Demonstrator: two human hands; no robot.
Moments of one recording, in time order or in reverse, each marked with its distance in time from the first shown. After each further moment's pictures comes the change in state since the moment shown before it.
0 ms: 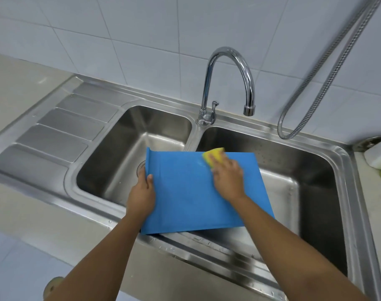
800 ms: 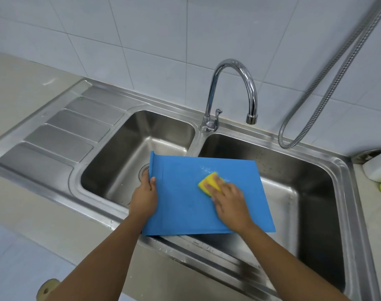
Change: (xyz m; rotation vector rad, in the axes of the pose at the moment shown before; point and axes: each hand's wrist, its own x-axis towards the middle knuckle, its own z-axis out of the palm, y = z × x) left_hand 0.003 -0.002 0.002 -0.015 -0.006 -0.009; right_hand -0.059 0.011 0.000 -0.040 -0.014 -0.248
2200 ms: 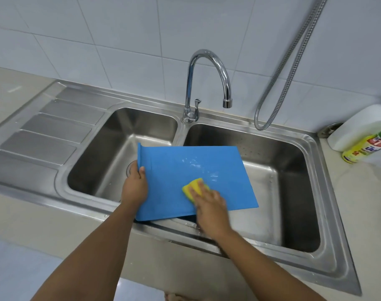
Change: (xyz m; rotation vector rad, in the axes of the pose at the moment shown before) left_hand 0.010 -0.005 0.001 -0.046 -0.003 0.035; right_hand -0.054 -0.079 -0.018 0.151 -0.133 0.297
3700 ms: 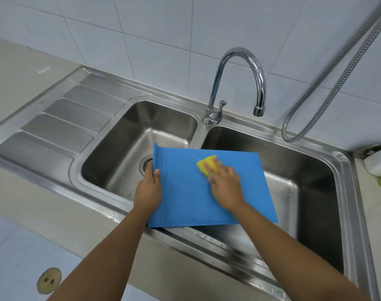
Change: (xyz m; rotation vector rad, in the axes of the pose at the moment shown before) left_hand -0.014 0.006 0.001 0.005 0.016 0.006; right_hand 0.107 0.029 -0.010 -0.095 0.091 -0.209
